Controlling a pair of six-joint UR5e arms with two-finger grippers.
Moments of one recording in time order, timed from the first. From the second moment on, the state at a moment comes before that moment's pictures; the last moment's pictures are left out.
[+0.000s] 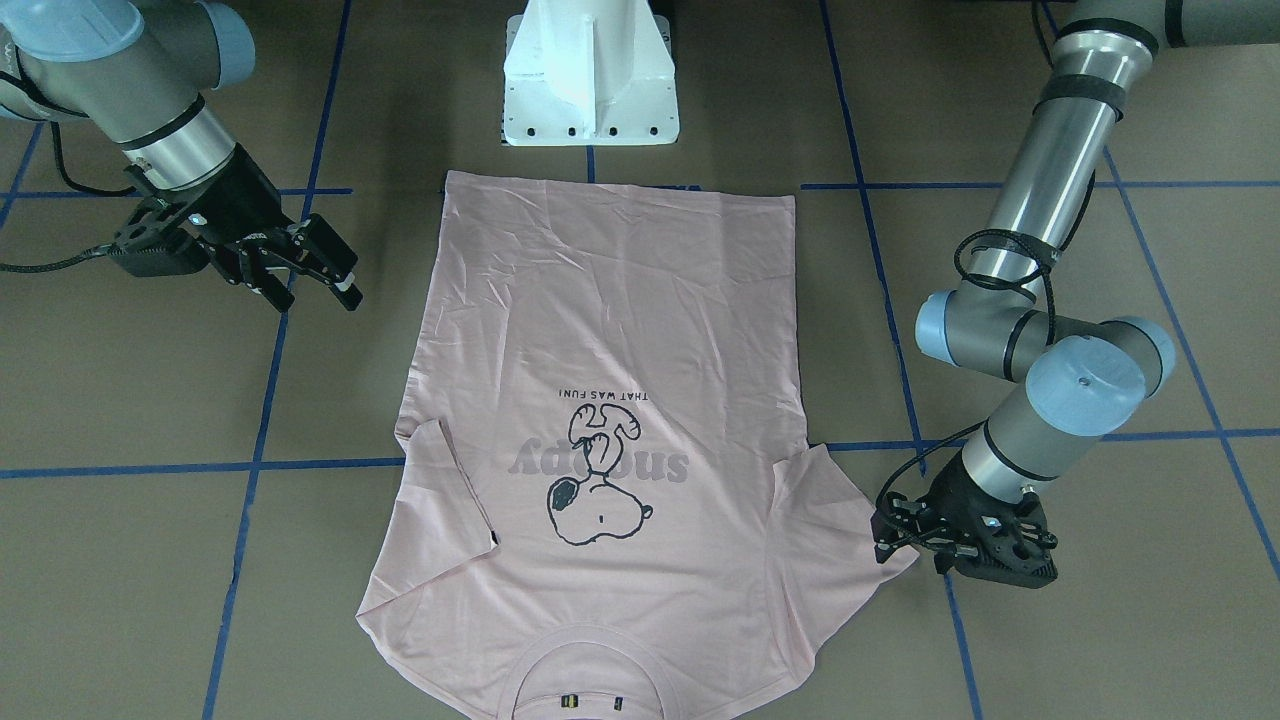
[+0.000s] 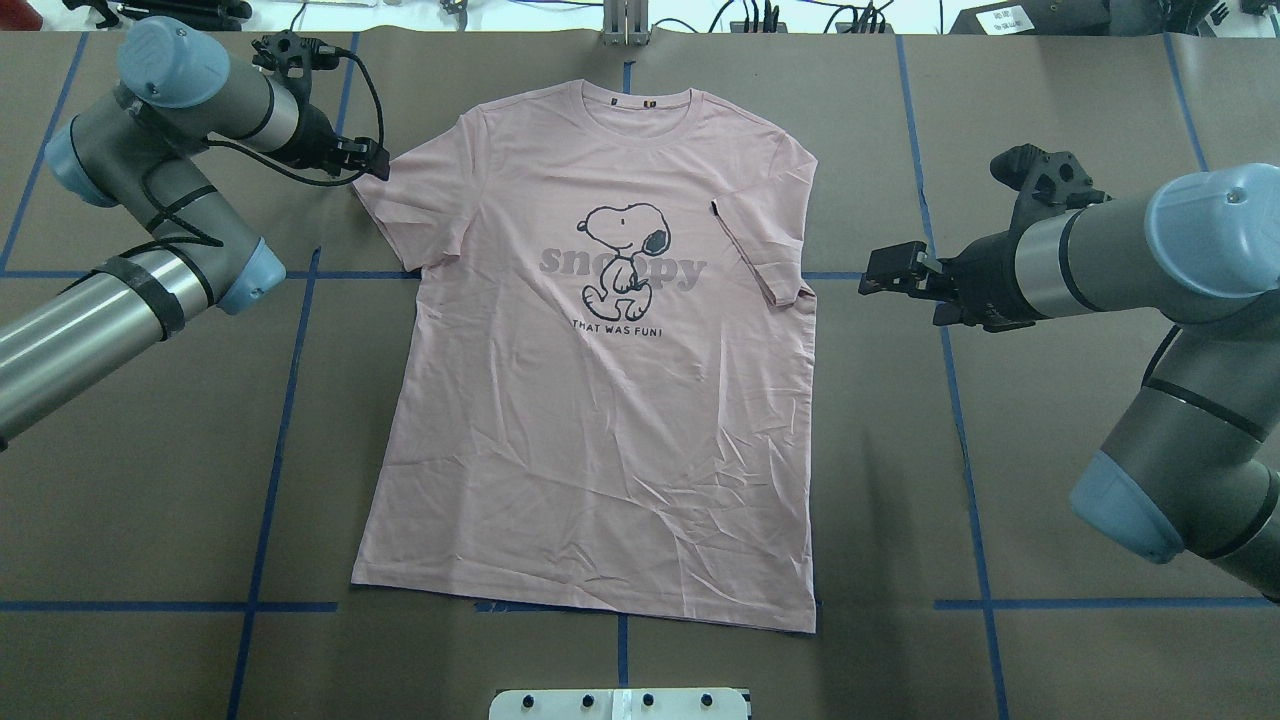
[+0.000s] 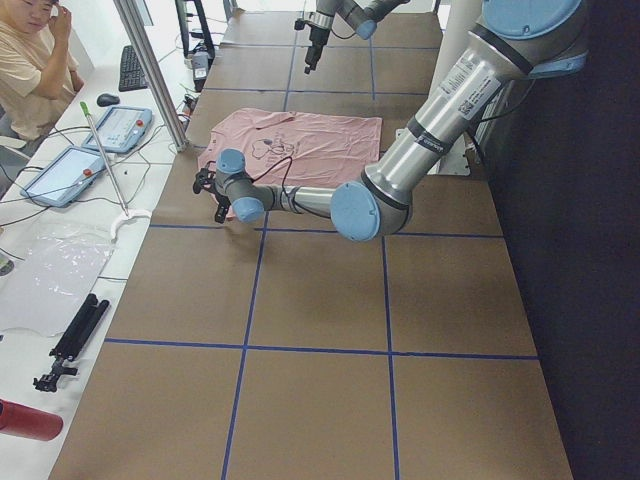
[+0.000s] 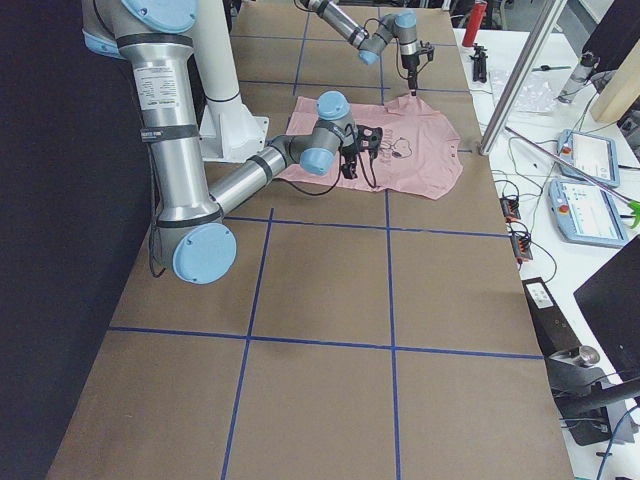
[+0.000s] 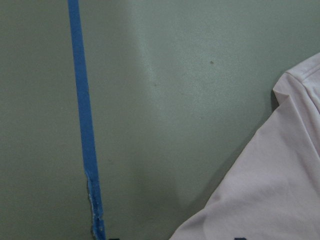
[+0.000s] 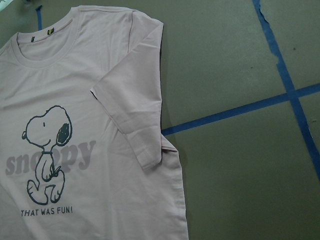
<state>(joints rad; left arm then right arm) -0.95 -2.29 -0.86 -2.50 -2.04 -0.83 0.76 -1.40 1.95 -1.05 1.95 1.44</state>
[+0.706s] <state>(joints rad) -0.93 -2.29 -0.95 -2.52 -2.05 -0.93 0.76 -1.40 1.95 -1.05 1.95 1.44</state>
